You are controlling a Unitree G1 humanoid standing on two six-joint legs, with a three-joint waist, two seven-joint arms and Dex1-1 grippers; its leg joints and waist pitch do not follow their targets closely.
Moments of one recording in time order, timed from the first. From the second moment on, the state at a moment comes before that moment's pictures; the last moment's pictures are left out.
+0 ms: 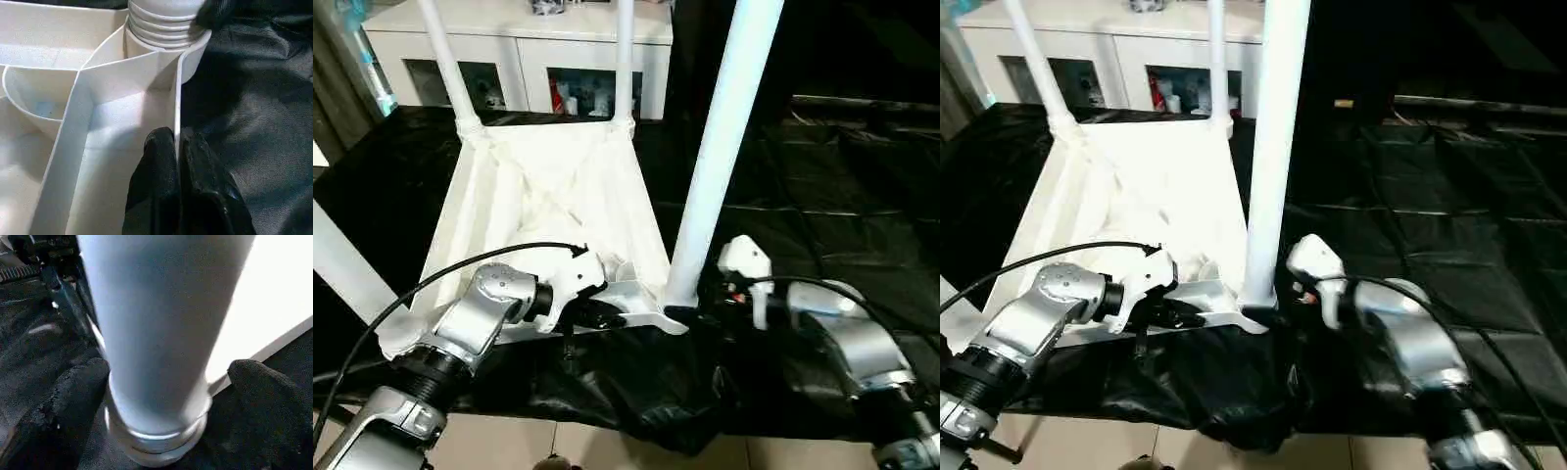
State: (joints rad) left arm -0.50 0.45 -0.37 0.37 -0.08 0.26 -1.16; right arm -0.36 -0.40 0.19 0.27 0.16 0.23 1.02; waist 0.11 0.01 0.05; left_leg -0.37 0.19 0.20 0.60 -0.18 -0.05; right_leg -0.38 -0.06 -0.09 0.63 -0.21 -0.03
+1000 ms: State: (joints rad) left arm -0.60 0.30 -0.32 0.59 -0.04 0.24 -0.99; right arm -0.42 -0.22 0.10 0.54 0.14 0.10 0.73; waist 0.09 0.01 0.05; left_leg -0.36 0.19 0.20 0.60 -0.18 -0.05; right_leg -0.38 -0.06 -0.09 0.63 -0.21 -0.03
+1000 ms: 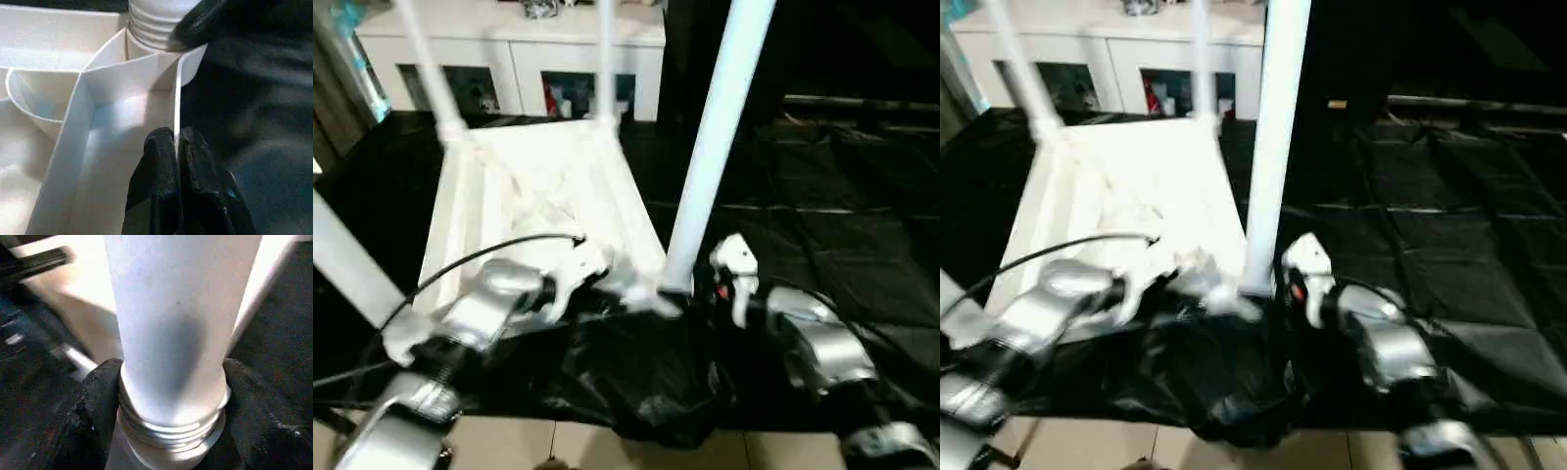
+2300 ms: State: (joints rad) left arm -0.55 0.39 -0.33 0.52 -0.05 0.10 -1.28; right arm -0.40 -0.38 0.16 0.51 0.19 0.03 1.14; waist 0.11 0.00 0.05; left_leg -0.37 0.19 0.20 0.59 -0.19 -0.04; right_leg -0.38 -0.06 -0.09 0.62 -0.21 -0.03
